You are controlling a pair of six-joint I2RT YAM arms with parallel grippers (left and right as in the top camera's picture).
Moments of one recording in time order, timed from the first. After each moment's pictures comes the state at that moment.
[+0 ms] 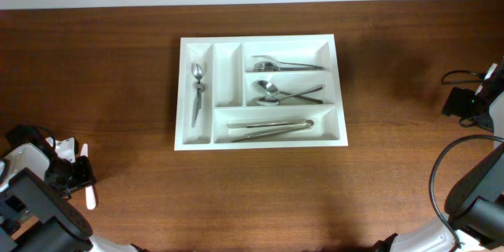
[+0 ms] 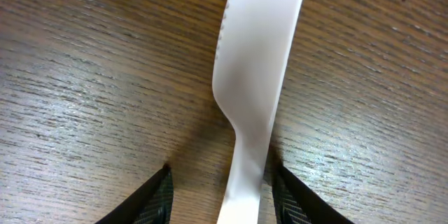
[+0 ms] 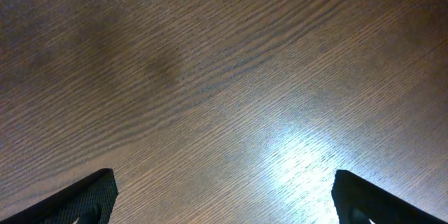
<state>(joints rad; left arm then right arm) 0.72 1.79 1.00 -0.77 -0.01 0.37 -0.61 1.85 1.40 -0.76 0.17 -0.09</state>
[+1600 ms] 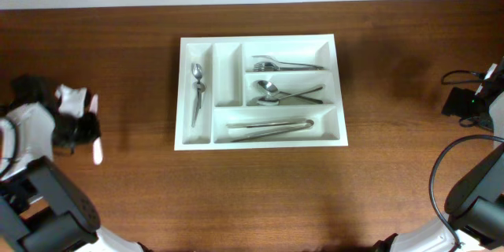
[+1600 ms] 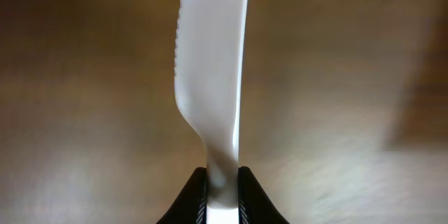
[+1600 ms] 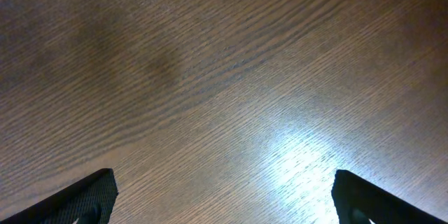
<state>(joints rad) 0.50 1.83 1.34 -0.93 0.18 0.38 -0.61 1.85 1.40 -0.76 0.17 -0.09</state>
